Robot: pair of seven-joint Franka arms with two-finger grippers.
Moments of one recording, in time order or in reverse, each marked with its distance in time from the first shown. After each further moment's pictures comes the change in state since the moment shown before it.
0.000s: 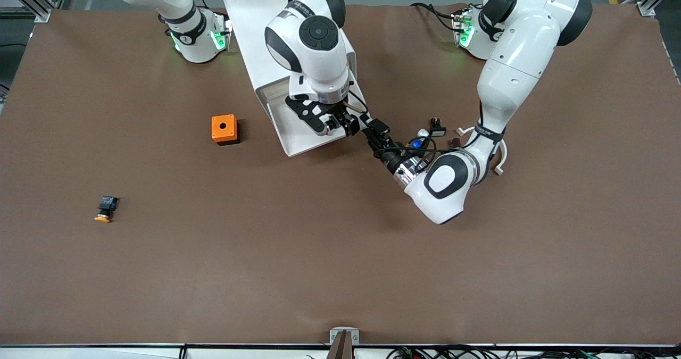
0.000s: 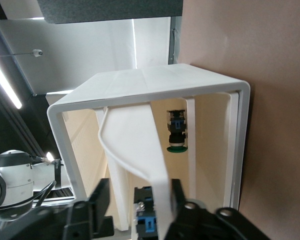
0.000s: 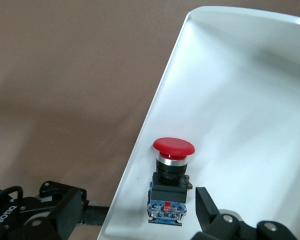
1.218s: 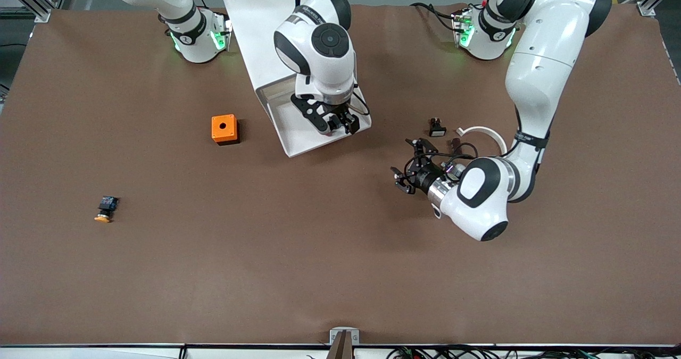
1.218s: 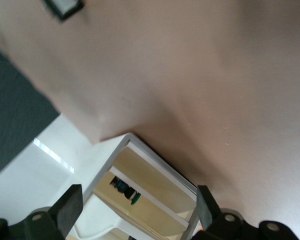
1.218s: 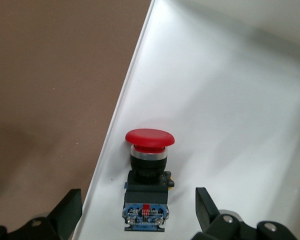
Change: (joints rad) left arm 0.075 -0.070 0.042 0.083 0.398 0.137 0.868; right arm 0.028 0.042 -0.001 0.000 0.000 -0.036 0.066
